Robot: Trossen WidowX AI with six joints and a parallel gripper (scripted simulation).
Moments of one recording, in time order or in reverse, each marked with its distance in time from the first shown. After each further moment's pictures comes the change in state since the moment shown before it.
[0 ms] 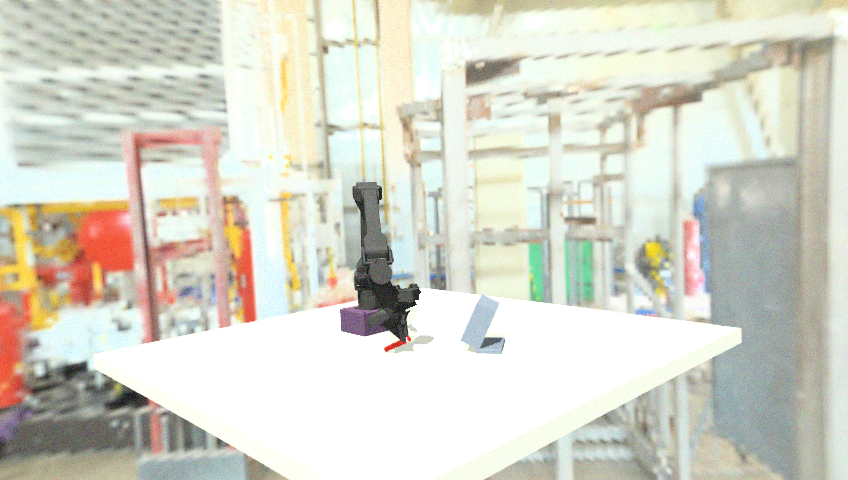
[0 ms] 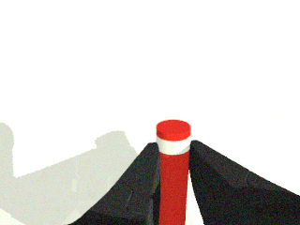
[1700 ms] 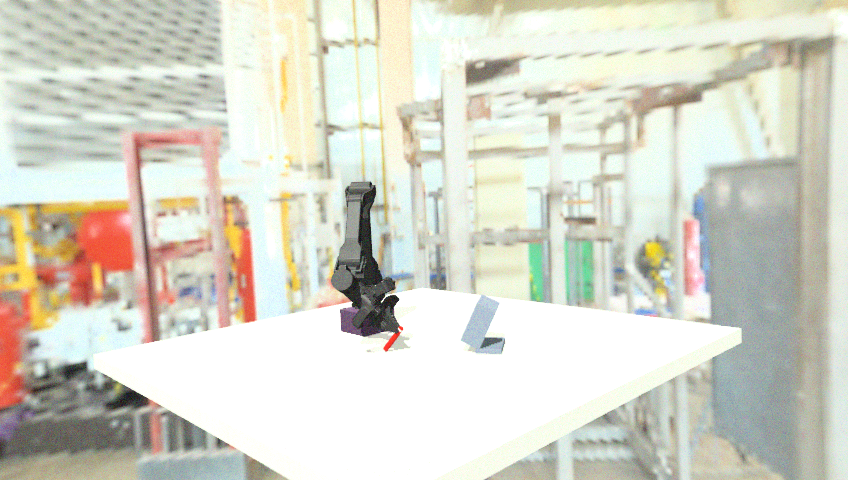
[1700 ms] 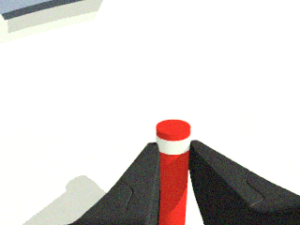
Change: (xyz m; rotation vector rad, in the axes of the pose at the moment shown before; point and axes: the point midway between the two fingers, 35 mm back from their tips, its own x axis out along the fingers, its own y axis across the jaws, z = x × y) arm -0.026 0.000 -0.023 -0.003 -0.439 0.000
